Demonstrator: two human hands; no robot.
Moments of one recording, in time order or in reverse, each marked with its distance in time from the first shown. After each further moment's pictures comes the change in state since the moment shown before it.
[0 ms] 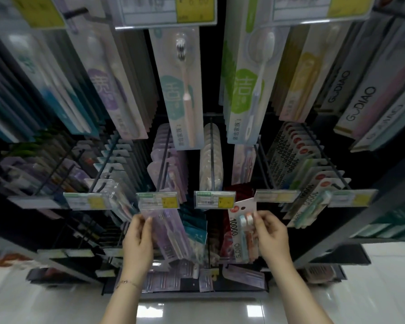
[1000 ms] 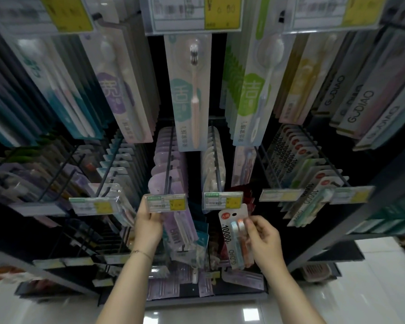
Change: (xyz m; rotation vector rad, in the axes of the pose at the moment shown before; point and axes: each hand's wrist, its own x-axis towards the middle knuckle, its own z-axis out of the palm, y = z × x) left_hand 0.043 0.037 0.019 -0.084 -0.048 -0.109; right_hand -0.019 -0.003 0.024 -0.074 -0.025 -0.017
